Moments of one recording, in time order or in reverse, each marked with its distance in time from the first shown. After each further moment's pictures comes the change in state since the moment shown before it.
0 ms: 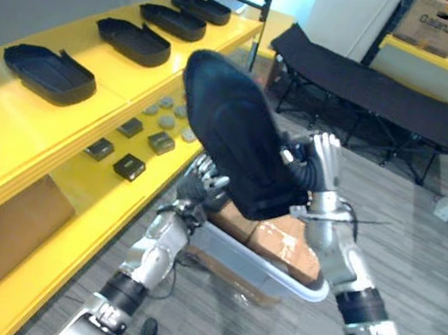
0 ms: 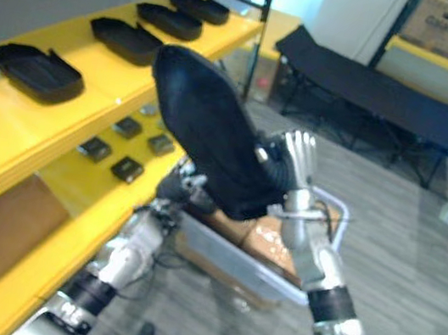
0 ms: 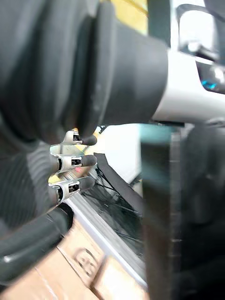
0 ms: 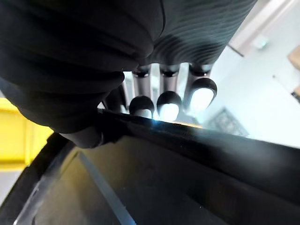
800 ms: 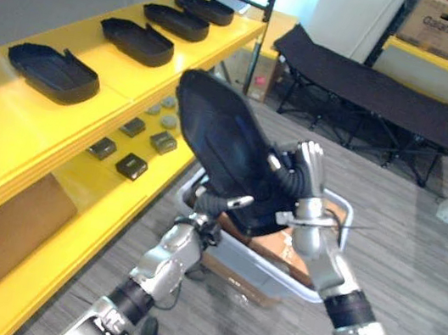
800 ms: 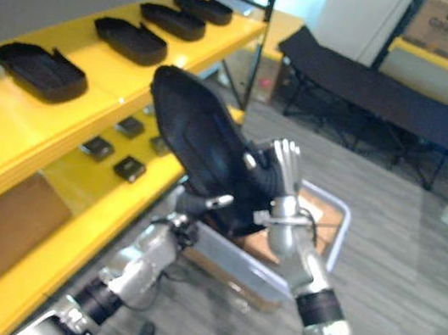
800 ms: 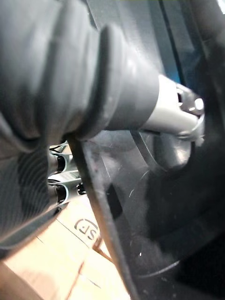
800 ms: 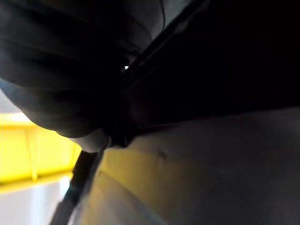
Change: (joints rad) left arm 0.005 -0.004 -0.157 0.013 0.135 -0.054 0.120; right arm 0.017 0.090 0.076 0.000 0.139 -0.042 -0.024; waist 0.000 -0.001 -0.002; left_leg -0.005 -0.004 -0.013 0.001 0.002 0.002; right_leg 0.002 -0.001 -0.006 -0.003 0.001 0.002
